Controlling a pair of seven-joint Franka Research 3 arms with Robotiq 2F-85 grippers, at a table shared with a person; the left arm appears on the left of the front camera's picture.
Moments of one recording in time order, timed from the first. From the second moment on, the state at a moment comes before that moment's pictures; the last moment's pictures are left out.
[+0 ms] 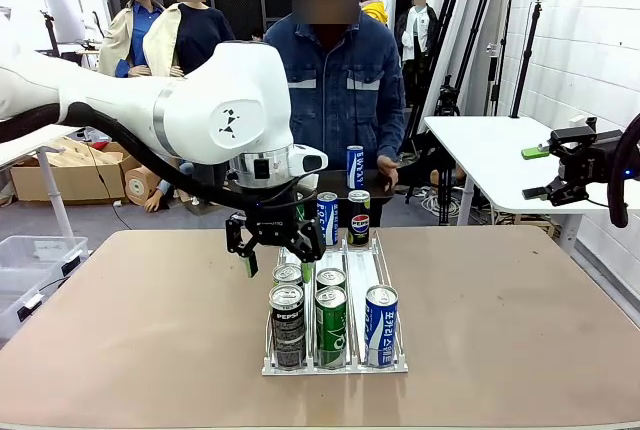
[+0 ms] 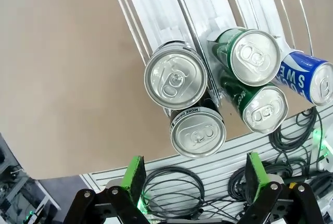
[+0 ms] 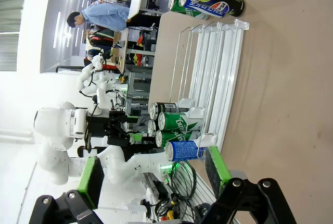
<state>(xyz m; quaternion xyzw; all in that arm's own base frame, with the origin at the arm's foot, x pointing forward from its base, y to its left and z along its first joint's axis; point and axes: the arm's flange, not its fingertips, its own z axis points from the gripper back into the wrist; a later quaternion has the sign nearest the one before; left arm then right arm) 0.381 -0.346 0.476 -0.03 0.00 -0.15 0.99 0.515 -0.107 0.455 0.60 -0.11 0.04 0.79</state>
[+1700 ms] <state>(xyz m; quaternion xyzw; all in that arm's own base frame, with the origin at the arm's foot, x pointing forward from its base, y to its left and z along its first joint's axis) 0.387 -0.350 0.430 0.01 -0.01 -0.17 0.99 0.515 -0.107 0.455 0.60 -0.11 0.04 0.79</state>
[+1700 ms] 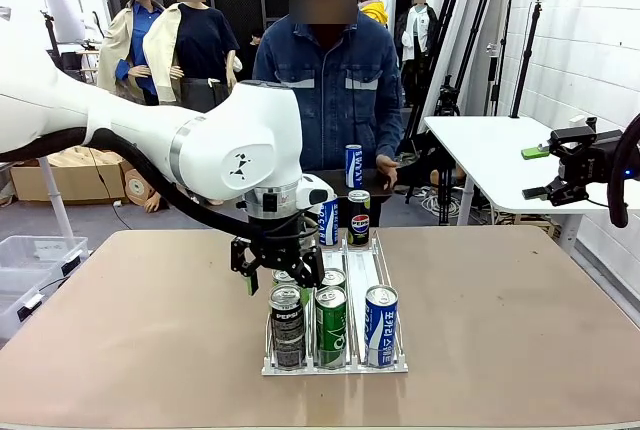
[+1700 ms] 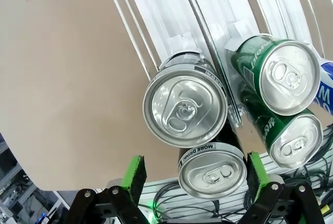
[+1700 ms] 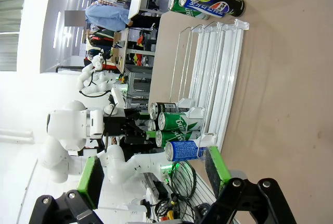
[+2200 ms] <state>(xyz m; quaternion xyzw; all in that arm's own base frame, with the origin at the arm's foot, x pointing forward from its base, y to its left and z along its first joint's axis) 0.395 -0.358 0.420 0.02 -0.01 -0.18 0.98 0.515 -0.107 0.455 0.60 -0.11 0.04 0.79</state>
